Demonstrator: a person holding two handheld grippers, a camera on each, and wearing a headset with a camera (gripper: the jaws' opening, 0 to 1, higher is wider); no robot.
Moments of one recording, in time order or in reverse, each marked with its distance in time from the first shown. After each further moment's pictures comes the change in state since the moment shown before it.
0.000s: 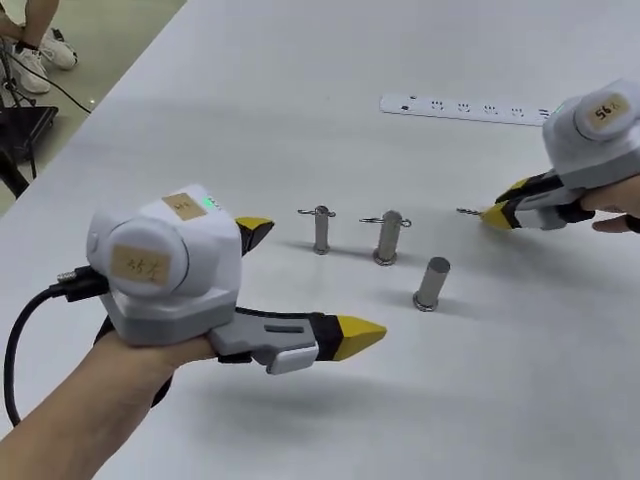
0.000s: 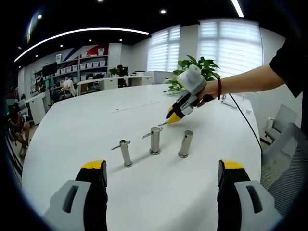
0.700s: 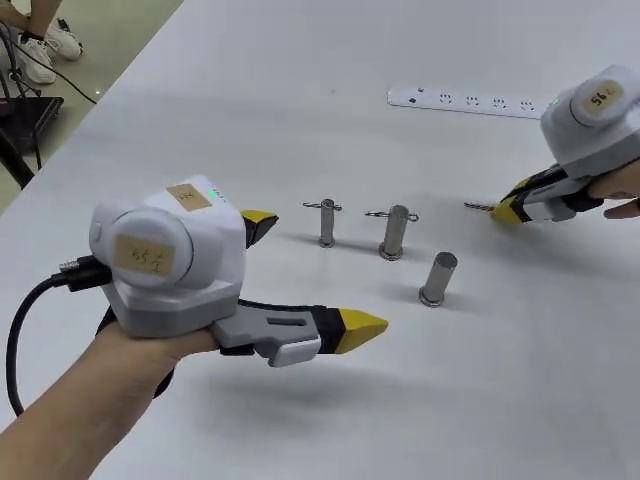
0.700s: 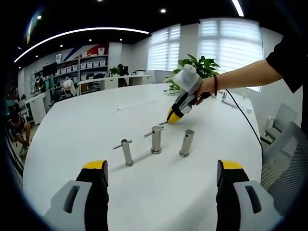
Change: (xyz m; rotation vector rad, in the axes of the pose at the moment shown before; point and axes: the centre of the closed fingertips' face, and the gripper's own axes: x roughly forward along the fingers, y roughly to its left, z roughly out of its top) left arm -0.002 0.002 0.000 0.002 0.004 0.005; right arm 0.004 0.009 -0.001 -0.059 0.091 0.054
